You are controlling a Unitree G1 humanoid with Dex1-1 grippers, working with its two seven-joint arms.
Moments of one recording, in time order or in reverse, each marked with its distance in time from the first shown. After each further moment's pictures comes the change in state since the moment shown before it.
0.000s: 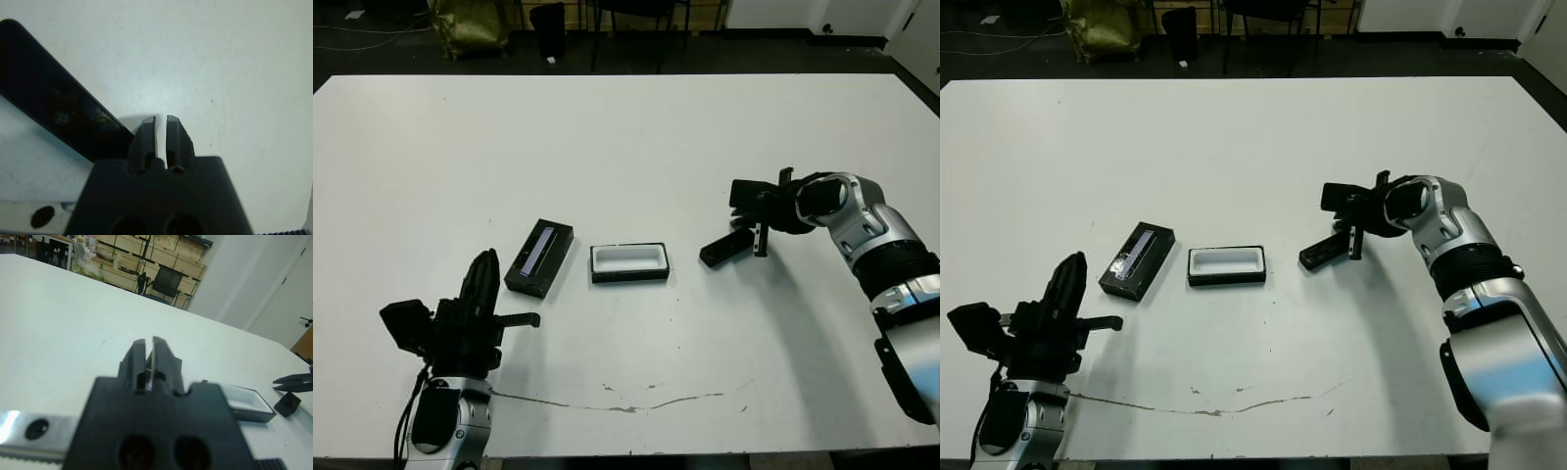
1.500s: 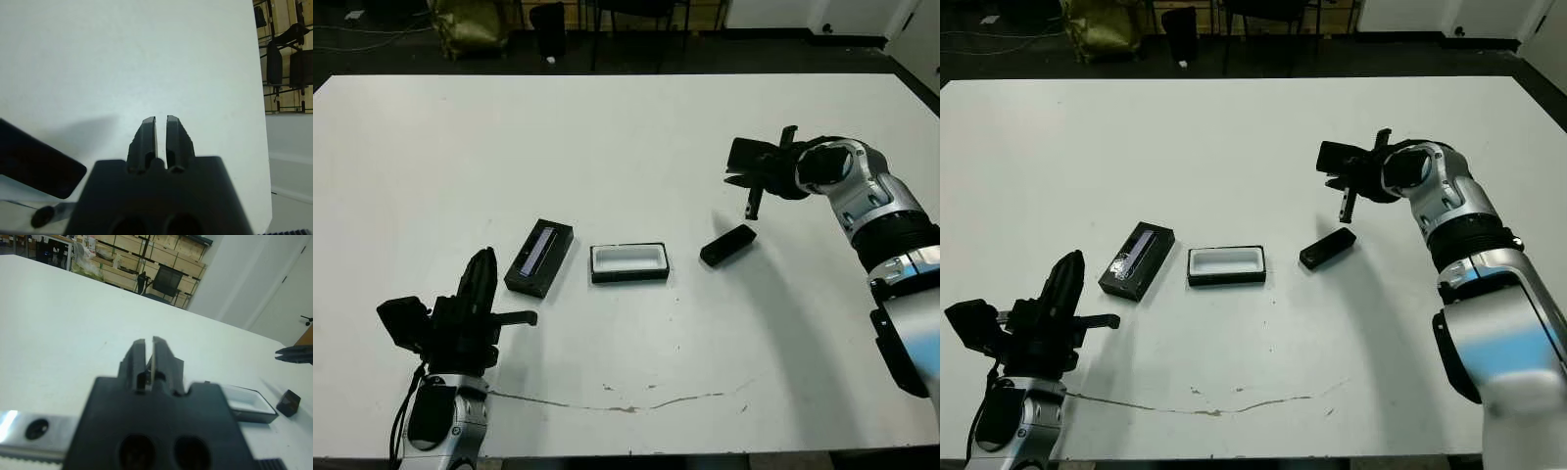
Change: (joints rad) left arm -0.017 0.012 0.020 0.003 -0.009 0.018 -0.007; right arm -0.122 0.040 -0.017 0.104 0.026 -0.055 -0.116
